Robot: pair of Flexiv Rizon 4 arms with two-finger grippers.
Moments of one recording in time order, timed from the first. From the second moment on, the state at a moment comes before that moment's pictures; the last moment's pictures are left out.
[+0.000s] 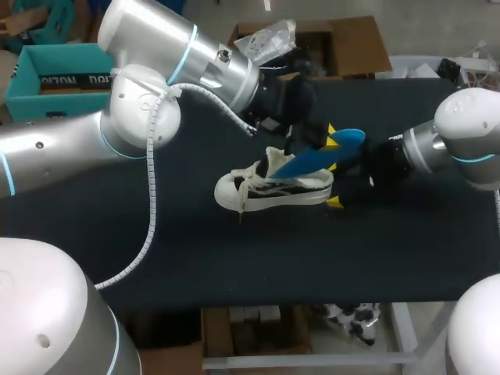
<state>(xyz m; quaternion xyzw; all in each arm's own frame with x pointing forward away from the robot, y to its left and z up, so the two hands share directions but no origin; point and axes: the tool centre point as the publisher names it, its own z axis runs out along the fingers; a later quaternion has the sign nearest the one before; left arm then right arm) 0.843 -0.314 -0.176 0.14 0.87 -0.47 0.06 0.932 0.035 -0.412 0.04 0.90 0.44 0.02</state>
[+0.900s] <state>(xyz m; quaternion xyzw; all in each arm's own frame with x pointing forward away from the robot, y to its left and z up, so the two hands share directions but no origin) 0.863 -0.294 -0.122 0.17 0.80 -0.57 -0.01 0.940 -0.004 -0.324 -0.01 0.95 0.31 0.00</state>
